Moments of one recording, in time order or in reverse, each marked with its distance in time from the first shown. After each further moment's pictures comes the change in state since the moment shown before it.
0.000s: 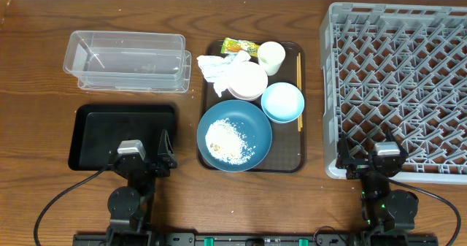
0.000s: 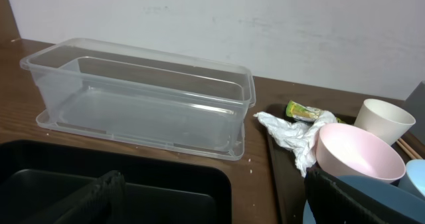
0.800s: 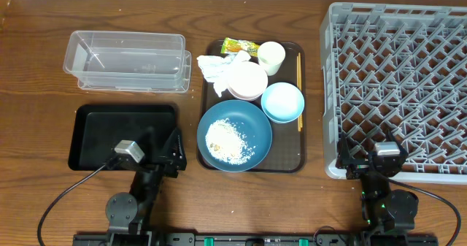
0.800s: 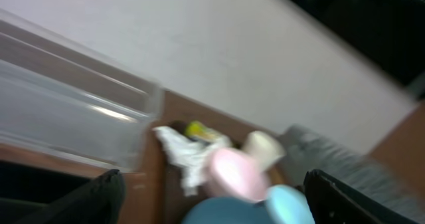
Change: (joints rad) left arm 0.001 0.000 -0.028 0.204 0.271 -0.422; right arm 0.000 0.000 0.000 0.000 0.000 0.000
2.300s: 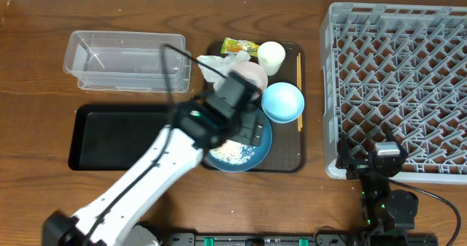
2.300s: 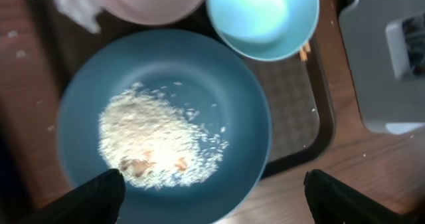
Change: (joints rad) left arm -0.620 1.445 1.240 -0.973 -0.172 0.227; right arm 0.000 0.000 0.000 0.000 0.000 0.000
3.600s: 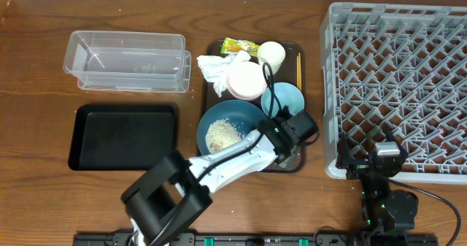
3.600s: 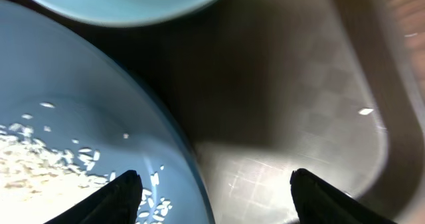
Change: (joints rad) left arm -0.265 0.436 0.000 0.202 -0.198 -0.049; right arm 0.000 0.000 0.000 0.000 0.000 0.000
